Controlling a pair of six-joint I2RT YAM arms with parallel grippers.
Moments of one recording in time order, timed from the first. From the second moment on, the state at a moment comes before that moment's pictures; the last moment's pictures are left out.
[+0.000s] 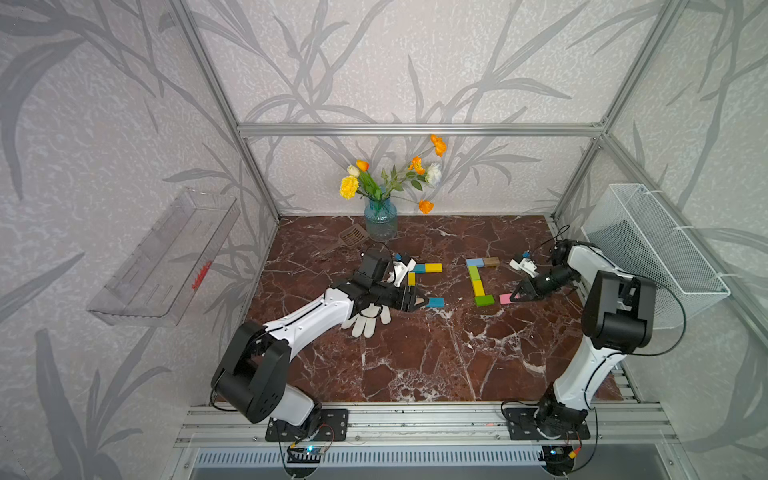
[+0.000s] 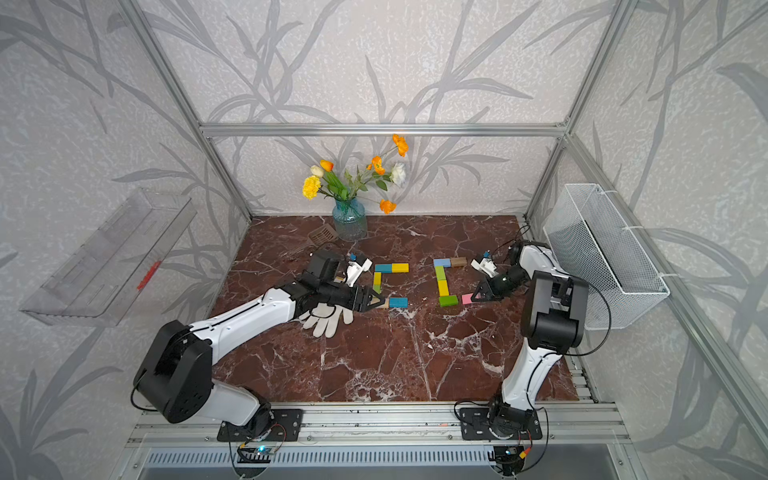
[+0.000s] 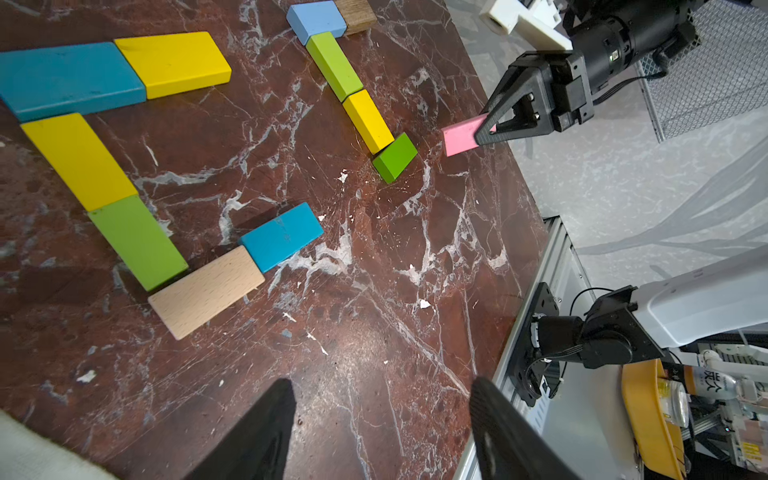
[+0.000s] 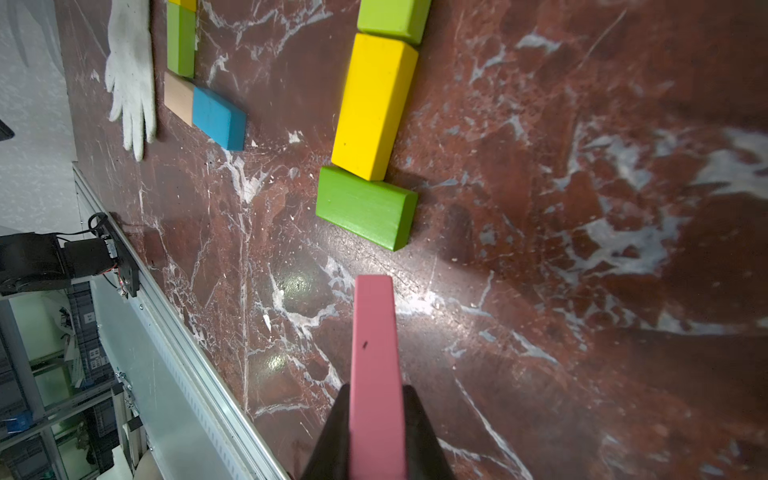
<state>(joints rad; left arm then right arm) -0.54 1.48 0.95 -0.25 0.61 -0.31 -0.24 1.92 1.38 -1.23 -0.62 -0.63</state>
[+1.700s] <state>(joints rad) -0.54 1.51 0.95 -0.30 0.62 -0.23 -0.22 2.17 1.63 -1.27 -0.54 -0.55</state>
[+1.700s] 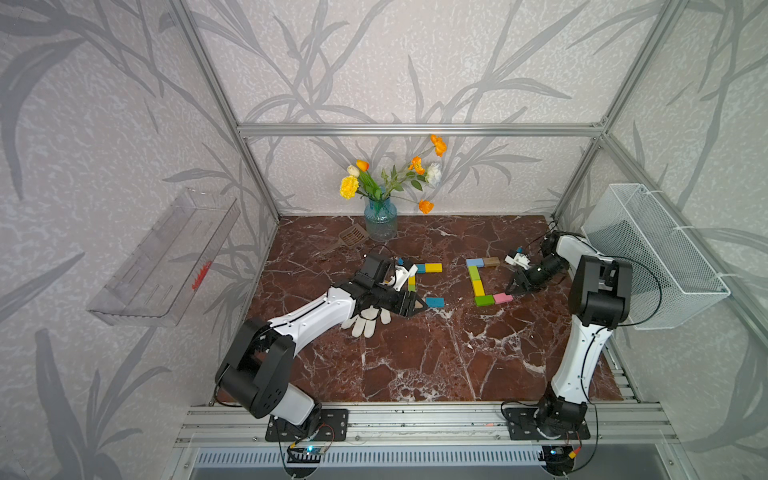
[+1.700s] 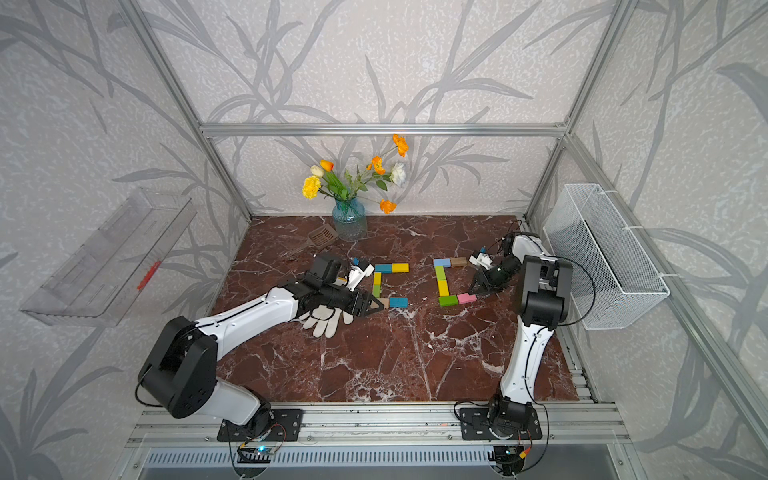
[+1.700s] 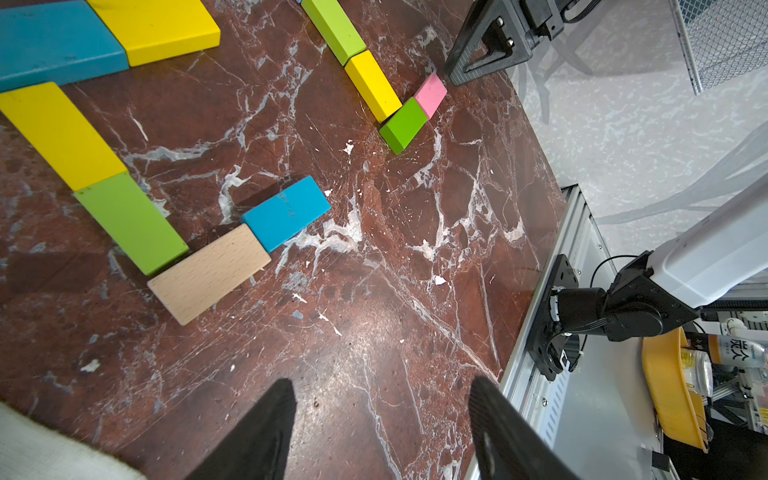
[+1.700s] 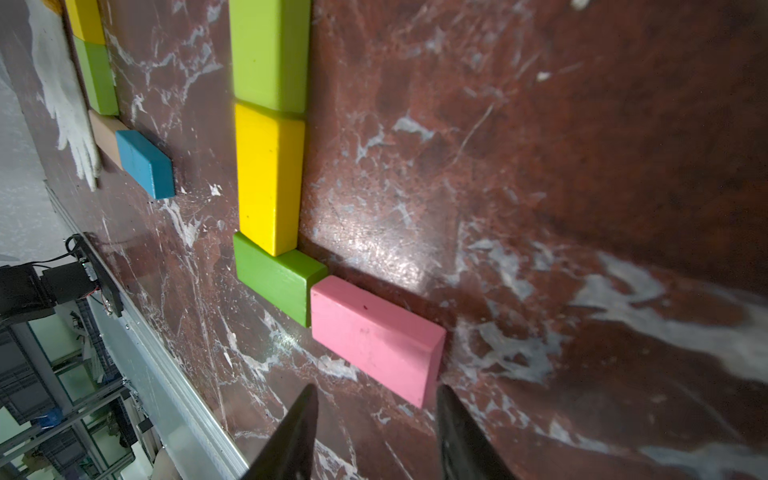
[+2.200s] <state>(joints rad) -0.54 1.51 0.95 -0.30 0.62 -0.23 -0.22 2.06 1.55 -1.13 -0.40 -0.40</state>
